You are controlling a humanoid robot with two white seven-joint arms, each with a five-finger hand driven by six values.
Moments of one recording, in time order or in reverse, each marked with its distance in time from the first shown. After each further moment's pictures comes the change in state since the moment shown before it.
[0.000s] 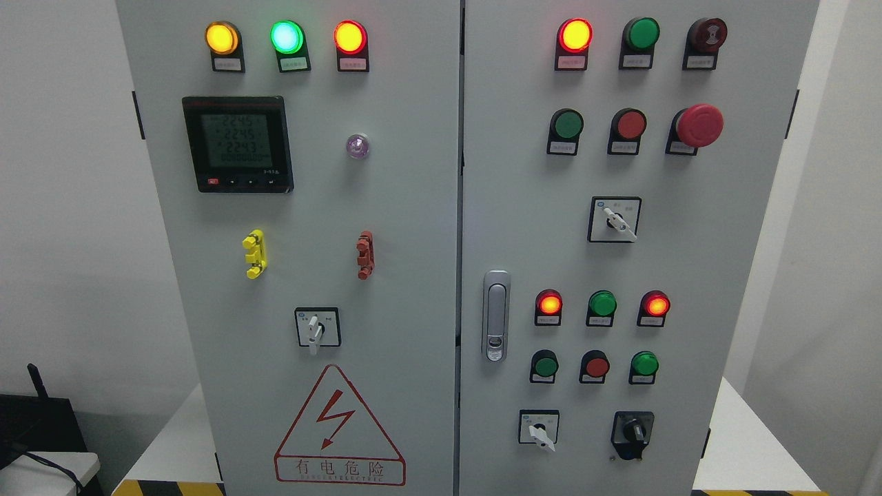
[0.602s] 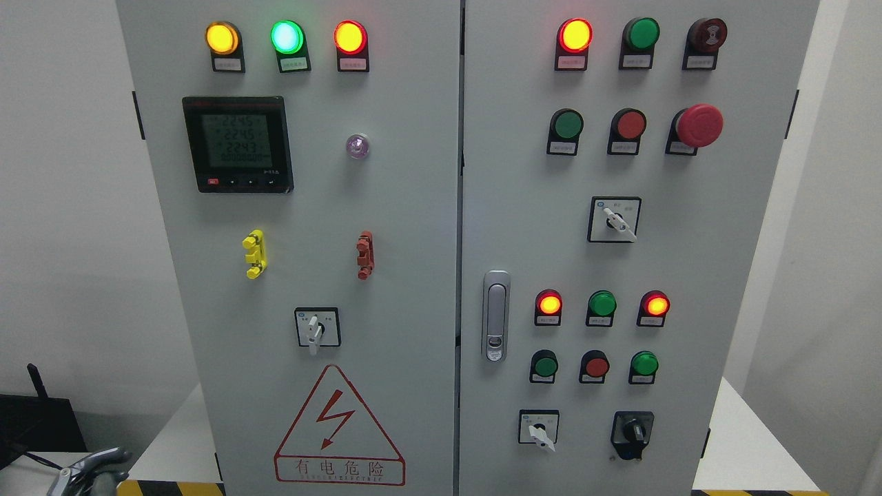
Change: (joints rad) left arm -0.131 0.004 -0.228 -0.136 -0.038 0.121 0.046; right arm 0.000 0.000 0.000 0.000 0.000 0.000 0.004
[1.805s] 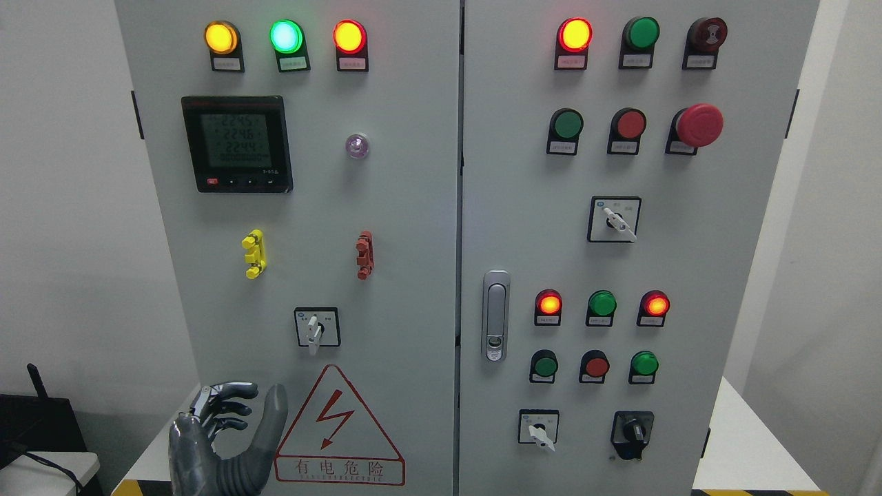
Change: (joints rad) left arm -0.203 -0.095 -0.344 -0.059 -0.192 0.411 0.327; right arm 0.000 0.000 0.000 0.000 0.000 0.000 0.003
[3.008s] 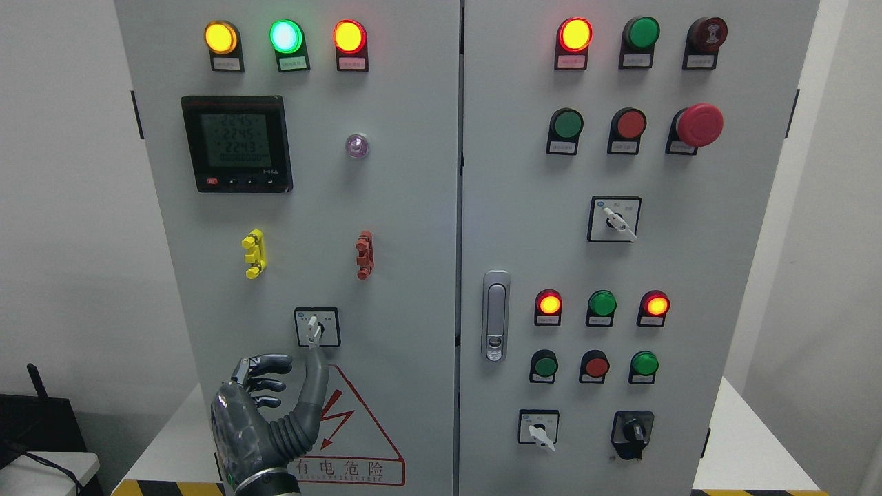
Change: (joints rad) left arm -0.135 -0.055 -0.113 0.036 -0.015 0.232 0.146; right arm 0.000 0.000 0.000 0.000 0.000 0.000 -0.003
